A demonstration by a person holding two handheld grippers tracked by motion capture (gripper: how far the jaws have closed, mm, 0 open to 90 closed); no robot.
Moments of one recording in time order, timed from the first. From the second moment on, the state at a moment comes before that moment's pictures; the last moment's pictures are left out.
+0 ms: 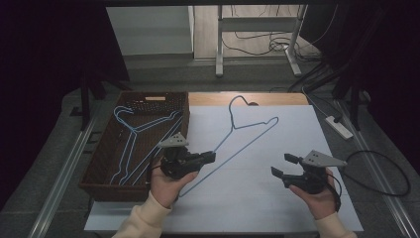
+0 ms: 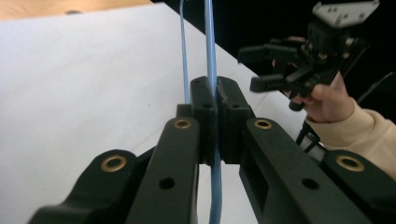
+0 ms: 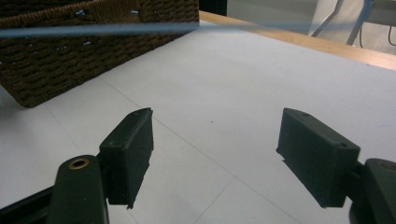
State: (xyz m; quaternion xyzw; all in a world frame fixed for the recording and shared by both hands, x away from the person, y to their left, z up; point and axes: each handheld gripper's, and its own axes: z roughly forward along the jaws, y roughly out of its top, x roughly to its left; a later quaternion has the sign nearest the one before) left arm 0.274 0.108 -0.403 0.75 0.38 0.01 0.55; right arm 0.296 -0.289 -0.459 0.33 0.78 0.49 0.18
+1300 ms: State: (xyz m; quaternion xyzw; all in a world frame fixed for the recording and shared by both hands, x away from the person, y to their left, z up) left arm 0.279 0.269 -0.382 0.67 0.44 0.12 0.58; right arm 0.301 -0.290 -0.476 0.35 0.80 0.46 0.17
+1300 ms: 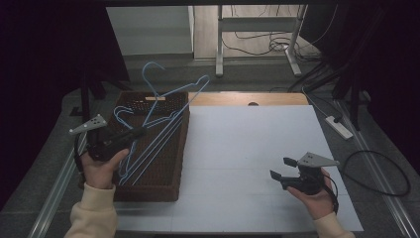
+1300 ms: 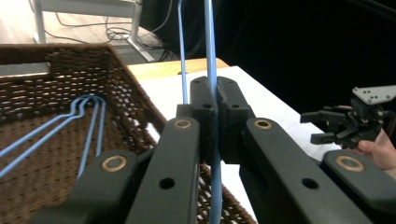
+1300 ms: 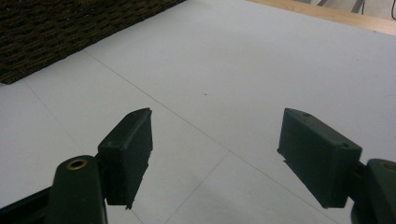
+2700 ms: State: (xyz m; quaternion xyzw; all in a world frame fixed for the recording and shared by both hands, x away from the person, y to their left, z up) left arm 0.288 0.320 -0.425 0.68 0.52 0.09 0.50; right arm 0.306 -0.282 -0.476 0.33 0.81 0.45 0.18
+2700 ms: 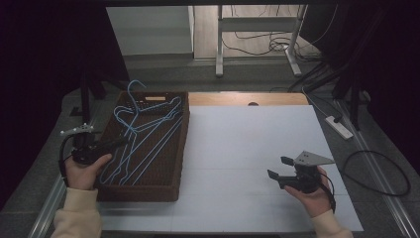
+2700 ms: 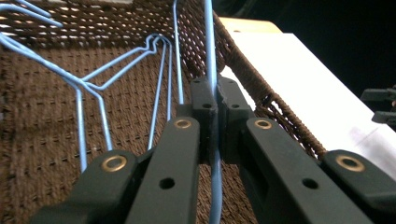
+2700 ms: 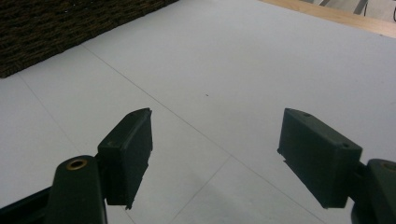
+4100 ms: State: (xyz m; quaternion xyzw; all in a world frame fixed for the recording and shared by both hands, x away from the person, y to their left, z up) left arm 0.332 0.301 -0.452 0.71 0.60 0.09 0.34; right arm 0.305 -0.280 -0.477 0.33 0.81 0.45 0.18
